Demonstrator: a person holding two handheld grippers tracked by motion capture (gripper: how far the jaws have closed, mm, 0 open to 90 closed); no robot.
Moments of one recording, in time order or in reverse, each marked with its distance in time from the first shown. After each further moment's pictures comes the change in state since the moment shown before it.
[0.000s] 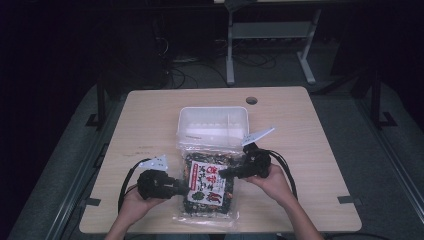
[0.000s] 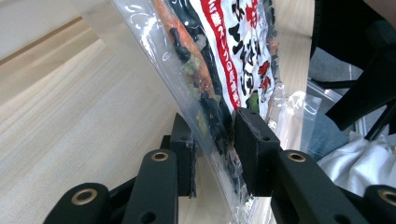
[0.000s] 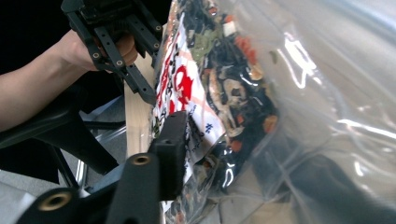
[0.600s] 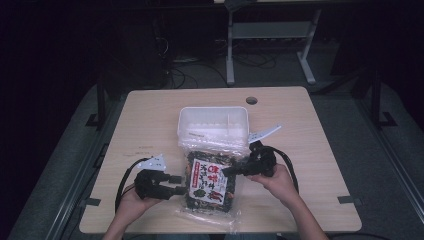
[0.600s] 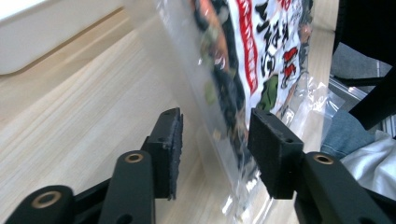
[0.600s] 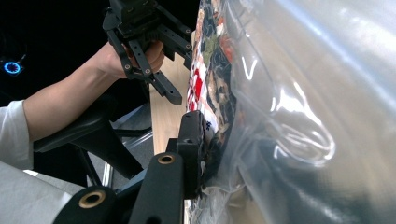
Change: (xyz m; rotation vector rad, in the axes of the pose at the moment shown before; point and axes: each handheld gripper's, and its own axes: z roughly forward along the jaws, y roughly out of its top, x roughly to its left) left arm 0.002 -0.003 -0.008 0.006 0.075 0.007; right arm 0.001 -0.001 -0.016 -0.039 0.083 0.034
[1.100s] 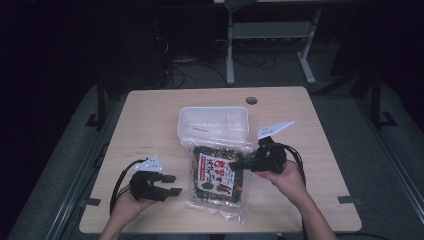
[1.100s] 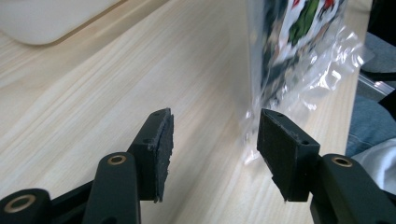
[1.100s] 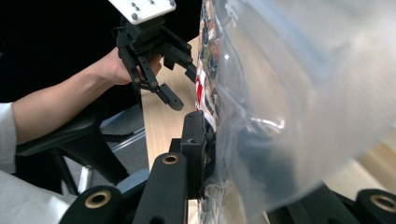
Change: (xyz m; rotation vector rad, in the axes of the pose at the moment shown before) left arm 0.008 -0.012 -0.005 0.037 0.070 -0.017; right arm 0.021 0.012 -0.029 -0.036 -0.083 -0.066
